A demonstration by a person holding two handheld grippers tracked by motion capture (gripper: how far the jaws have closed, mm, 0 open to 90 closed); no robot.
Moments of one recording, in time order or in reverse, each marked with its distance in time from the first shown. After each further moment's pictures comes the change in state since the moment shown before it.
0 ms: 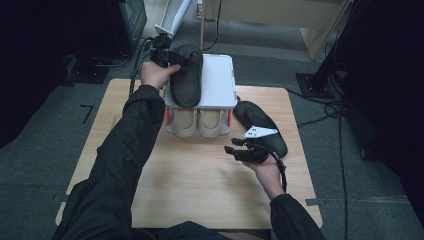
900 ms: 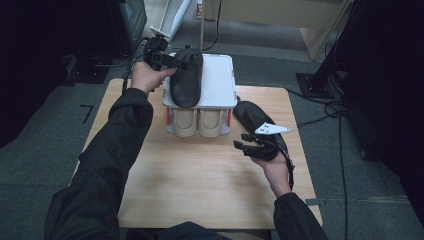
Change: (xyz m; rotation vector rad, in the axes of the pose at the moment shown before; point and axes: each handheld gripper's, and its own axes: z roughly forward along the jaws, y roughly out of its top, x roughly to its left) left arm -0.009 -0.011 -0.035 0.020 -0.007 0.153; right arm -0.021 0.000 -0.024 -0.065 -0.055 0.053
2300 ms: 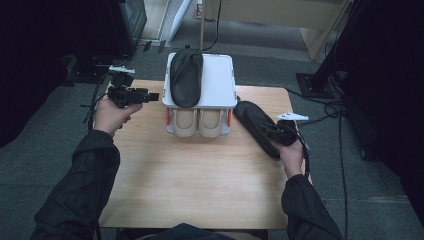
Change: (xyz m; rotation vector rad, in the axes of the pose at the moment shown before) left arm 0.025 -0.123 -0.060 -0.079 0.012 0.009; right arm -0.096 -0.011 -0.001 0.035 -0.239 0.111
